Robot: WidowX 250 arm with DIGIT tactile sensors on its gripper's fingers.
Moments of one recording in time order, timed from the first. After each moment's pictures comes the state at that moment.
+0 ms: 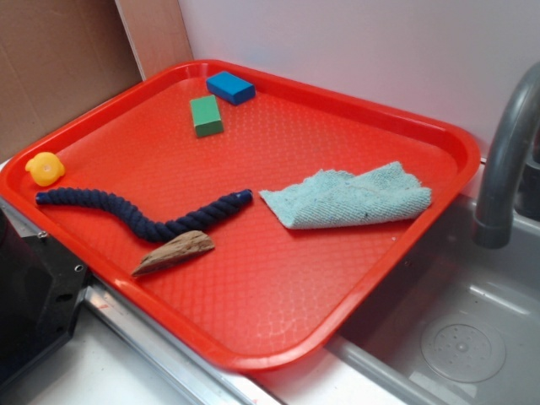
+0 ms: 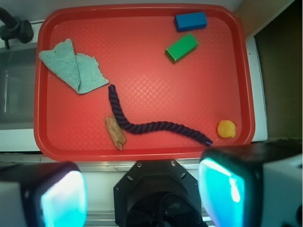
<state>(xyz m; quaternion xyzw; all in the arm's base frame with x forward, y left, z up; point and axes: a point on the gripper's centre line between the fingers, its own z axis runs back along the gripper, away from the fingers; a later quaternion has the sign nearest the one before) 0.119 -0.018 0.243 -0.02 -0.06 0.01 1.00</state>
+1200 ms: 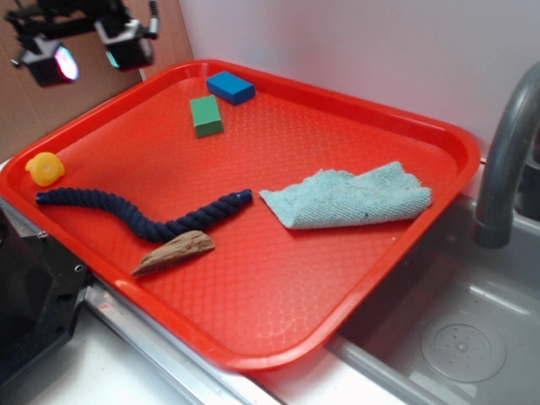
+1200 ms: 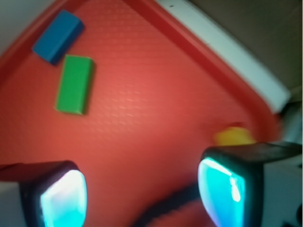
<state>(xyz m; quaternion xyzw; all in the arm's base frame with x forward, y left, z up) 0.197 0.078 0.109 -0.03 -0.07 0.42 0.90</state>
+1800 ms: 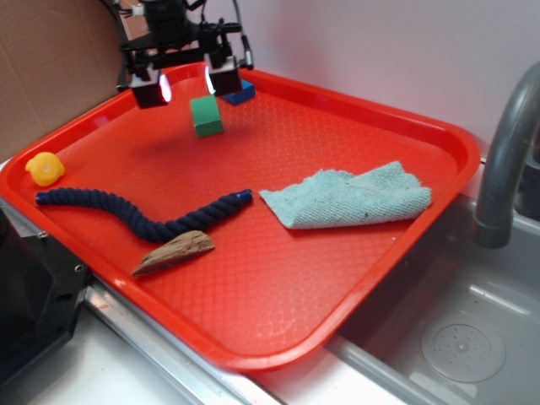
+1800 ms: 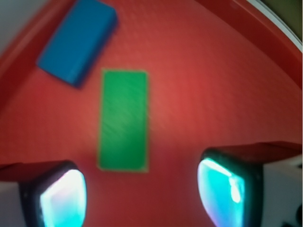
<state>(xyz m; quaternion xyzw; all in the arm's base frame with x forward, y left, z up) 0.276 0.067 0.060 0.01 -0.08 0.45 0.89</state>
